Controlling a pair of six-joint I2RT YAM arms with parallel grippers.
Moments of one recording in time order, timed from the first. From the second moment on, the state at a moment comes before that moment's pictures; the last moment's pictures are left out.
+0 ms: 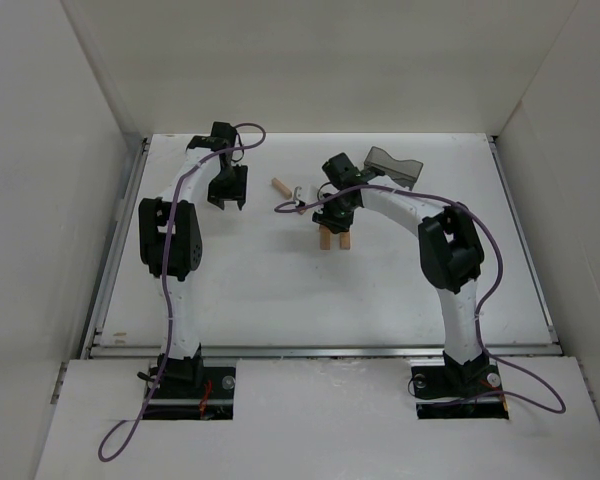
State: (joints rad) left arm -0.16 2.15 1.89 -1.01 -0.02 -0.11; right arm 0.55 2.13 1.74 -0.78 -0.22 -0.84
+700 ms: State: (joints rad) left arm -0.16 2.15 1.89 -1.01 -0.01 -0.11; right arm 0.54 2.13 1.74 -0.77 -0.25 -0.86
